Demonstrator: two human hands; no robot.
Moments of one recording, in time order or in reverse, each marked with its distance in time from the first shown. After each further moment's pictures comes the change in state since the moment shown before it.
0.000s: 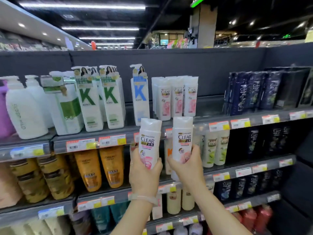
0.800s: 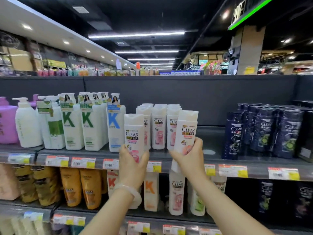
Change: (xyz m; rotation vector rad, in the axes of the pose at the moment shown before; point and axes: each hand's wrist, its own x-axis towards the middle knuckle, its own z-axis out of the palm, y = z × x) left_hand 0.049 0.114 0.135 0.001 0.175 -0.030; right_hand 0.185 -0.035 -0.127 0.071 -0.236 -0.192
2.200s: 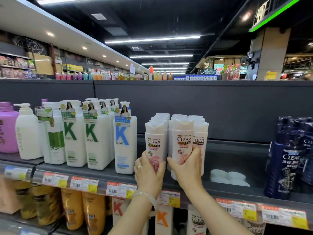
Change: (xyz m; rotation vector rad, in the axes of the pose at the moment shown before) left_hand 0.099 -0.064 0.054 0.357 0.031 -0.032; right_hand 0.083 0.043 0.088 -0.061 0.001 -0.111
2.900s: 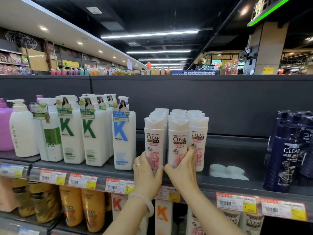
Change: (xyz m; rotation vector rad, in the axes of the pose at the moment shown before) left_hand -0.007 -0.016 -0.006 -0.014 -0.071 0.111; right_hand -0.014 0.010 0.010 -0.157 -0.097 0.056
